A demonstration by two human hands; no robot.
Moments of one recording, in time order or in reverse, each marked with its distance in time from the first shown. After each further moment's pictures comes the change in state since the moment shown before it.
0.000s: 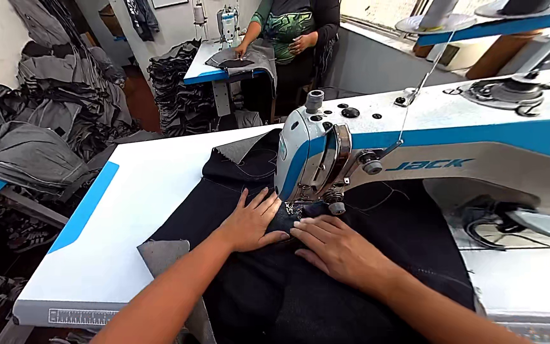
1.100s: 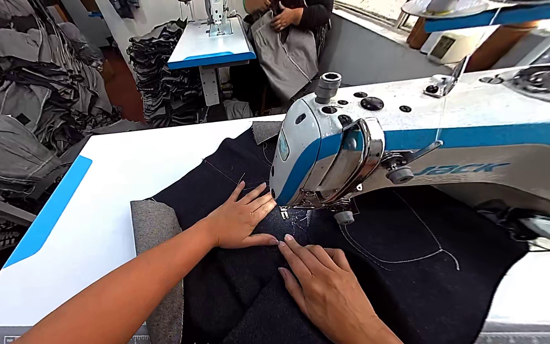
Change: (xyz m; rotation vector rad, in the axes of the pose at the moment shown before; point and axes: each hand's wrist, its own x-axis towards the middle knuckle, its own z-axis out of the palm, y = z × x) left_hand 0.012 -0.029 -0.004 -0.003 -0.049 0.186; right_hand 0.002 -0.071 0.008 -0.156 0.050 0.366
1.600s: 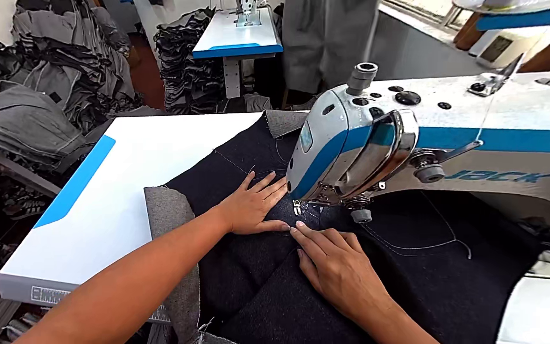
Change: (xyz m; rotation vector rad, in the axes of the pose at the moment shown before) left_hand 0.006 0.001 -0.004 -0.051 -0.045 -0.148; right_hand 0.013 0.032 0.008 0.111 -0.013 -0.089
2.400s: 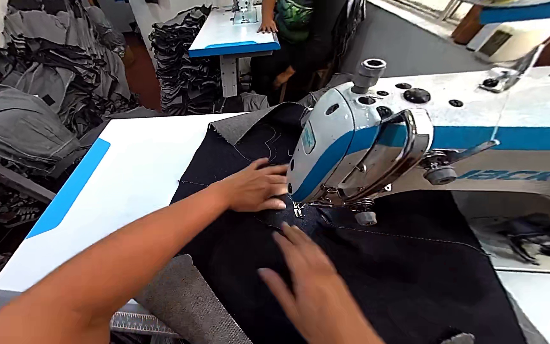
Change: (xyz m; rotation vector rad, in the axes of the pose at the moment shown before) left_hand 0.024 -0.027 -0.025 0.040 0.068 0.266; right_hand 0.022 -0.074 -0.034 0.322 -0.186 0.337
